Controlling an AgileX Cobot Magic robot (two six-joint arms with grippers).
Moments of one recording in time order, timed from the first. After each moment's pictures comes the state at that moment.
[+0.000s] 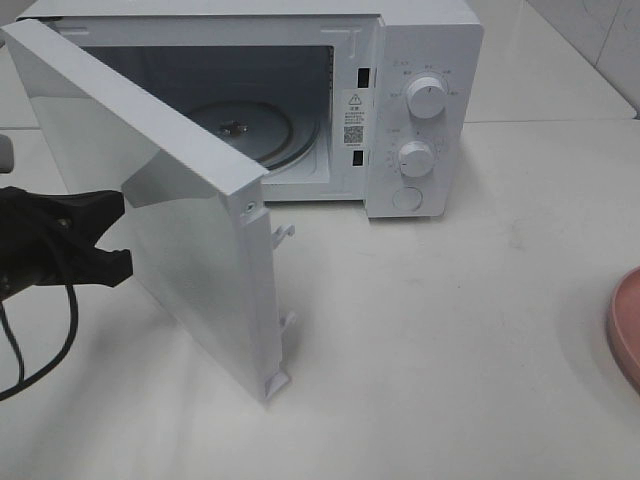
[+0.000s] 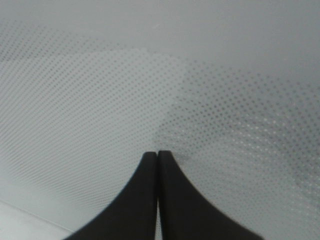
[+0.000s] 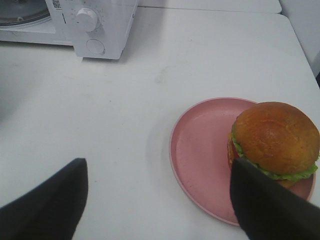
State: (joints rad) left arm -0.42 1.60 -0.30 0.07 -0.95 -0.08; right arm 0.14 0.00 -0.51 -0.06 1.04 0.12
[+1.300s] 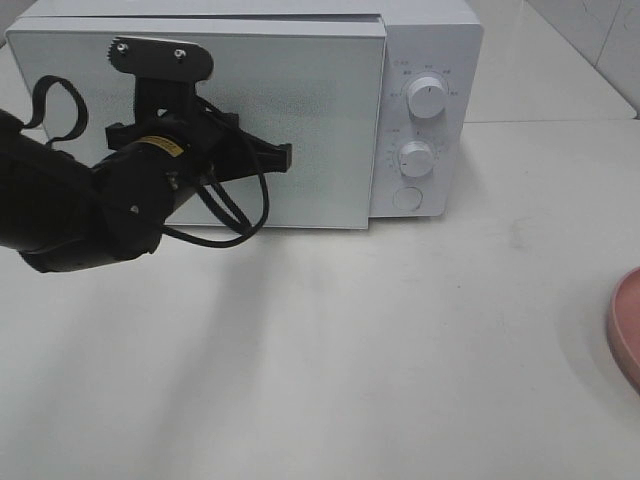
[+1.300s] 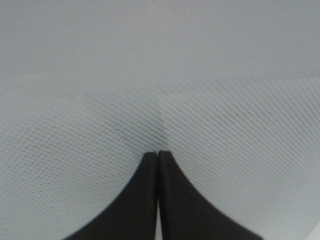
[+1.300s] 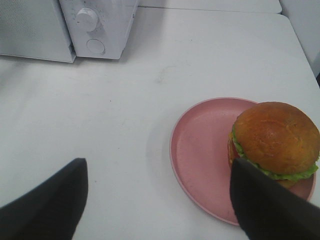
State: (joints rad) left arm -0.70 1.94 -0.91 -0.66 -0.76 0.39; right arm 0.14 0.00 -0.51 -0.06 1.04 0.12
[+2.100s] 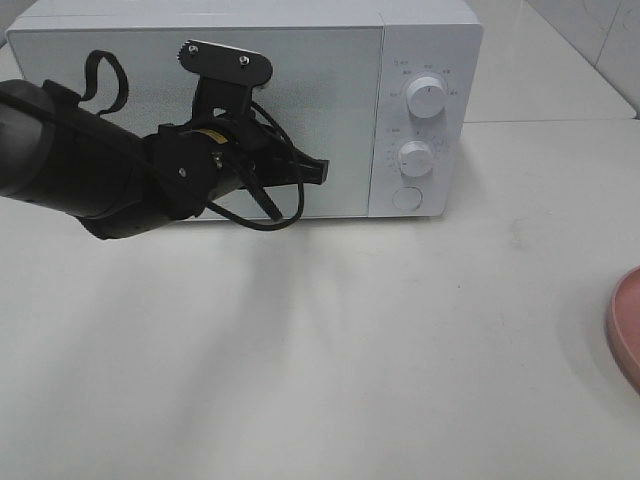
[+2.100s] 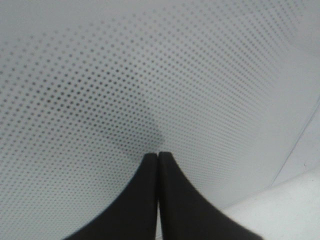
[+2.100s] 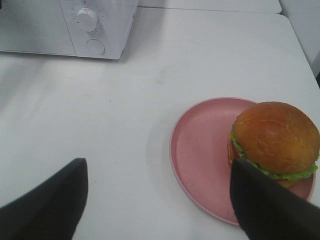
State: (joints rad) left arm -0.70 2.02 -1.08 -0.73 -0.53 0.56; right arm 0.14 0.00 -0.51 -0.06 1.04 0.12
